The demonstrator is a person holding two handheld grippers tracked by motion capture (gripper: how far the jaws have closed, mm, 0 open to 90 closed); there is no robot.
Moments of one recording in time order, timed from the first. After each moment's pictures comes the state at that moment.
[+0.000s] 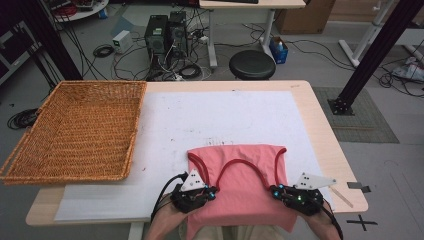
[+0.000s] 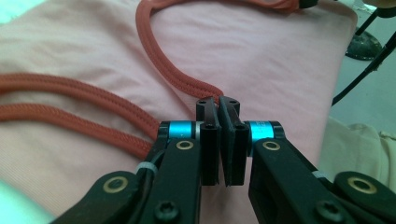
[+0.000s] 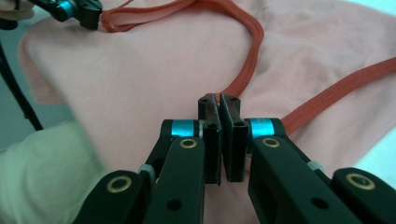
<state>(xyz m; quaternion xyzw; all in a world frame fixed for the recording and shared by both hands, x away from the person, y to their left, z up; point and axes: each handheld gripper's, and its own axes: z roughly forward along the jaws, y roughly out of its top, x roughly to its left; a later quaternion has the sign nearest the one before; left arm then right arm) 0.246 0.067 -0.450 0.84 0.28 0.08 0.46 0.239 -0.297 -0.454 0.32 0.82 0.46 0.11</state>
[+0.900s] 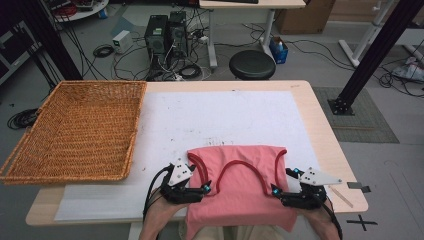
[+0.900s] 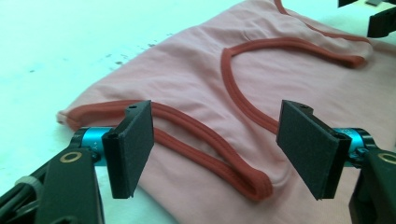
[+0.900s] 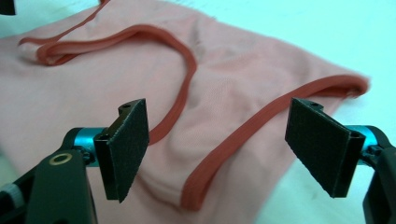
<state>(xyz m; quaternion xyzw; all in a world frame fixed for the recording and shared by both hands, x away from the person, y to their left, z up) 0.255 0.089 -0.429 0.79 0.33 0.18 0.48 0.245 -0.300 -0.446 0.37 0.78 0.46 0.20</state>
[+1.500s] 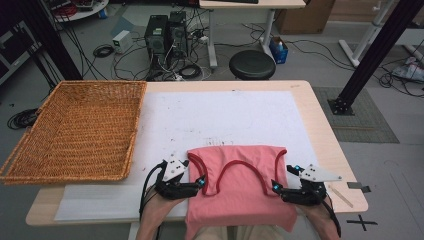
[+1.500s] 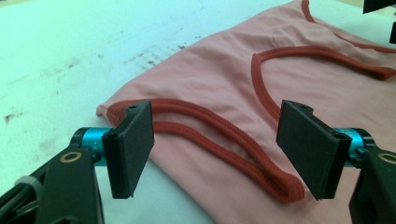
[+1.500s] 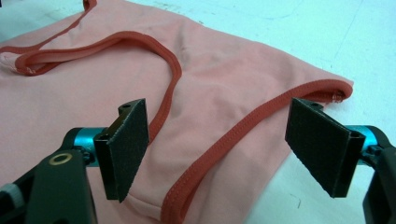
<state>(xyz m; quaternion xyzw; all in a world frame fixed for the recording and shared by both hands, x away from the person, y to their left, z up) 0.260 0.101 -0.427 0.78 0.36 0.19 0.47 0.252 -0.301 -0.445 0.38 0.78 0.46 0.21</state>
